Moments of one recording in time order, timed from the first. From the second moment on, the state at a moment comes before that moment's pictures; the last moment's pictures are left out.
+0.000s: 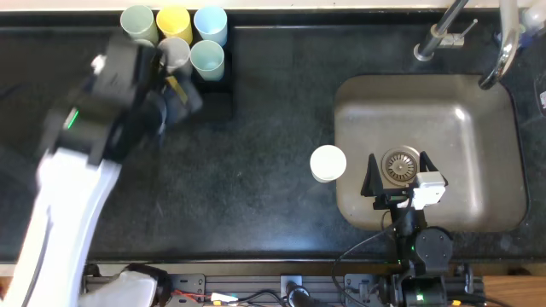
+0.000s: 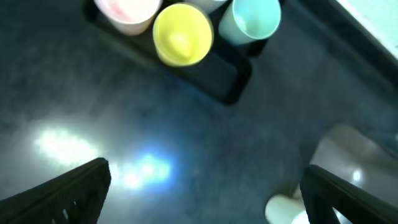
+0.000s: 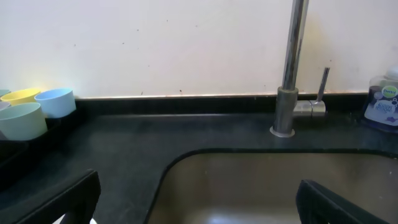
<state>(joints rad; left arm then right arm) -0.26 1.28 1.52 -1.26 -0.10 -0.84 0.07 0.01 0.02 -0.02 -0.02 0.09</state>
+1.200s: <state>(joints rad) -0.12 0.02 0.07 -0.23 0.03 0.04 0.07 0.01 0.02 -0.02 -0.02 0.09</state>
